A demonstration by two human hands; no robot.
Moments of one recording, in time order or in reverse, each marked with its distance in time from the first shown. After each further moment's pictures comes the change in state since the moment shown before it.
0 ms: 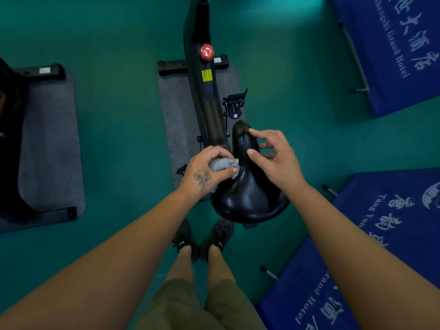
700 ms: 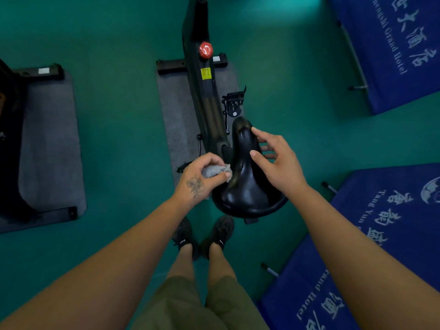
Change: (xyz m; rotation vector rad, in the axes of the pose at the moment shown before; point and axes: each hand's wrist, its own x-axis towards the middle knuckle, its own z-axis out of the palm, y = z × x) left_hand -0.027 -0.017 -0.003 -0.111 -0.028 -0.111; right_hand -0.018 0.002 0.002 -0.019 -0.016 0.032
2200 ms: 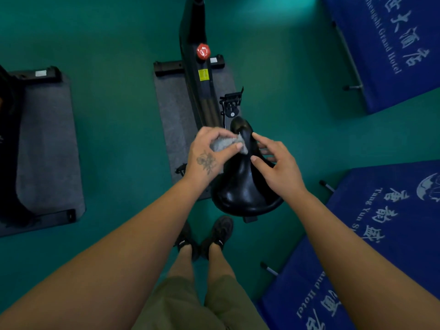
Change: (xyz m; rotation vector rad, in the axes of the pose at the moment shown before) left_hand 0.031 0.052 0.014 0.082 0.235 0.166; right_hand -0.015 0.000 -0.001 -0.048 0.022 0.061
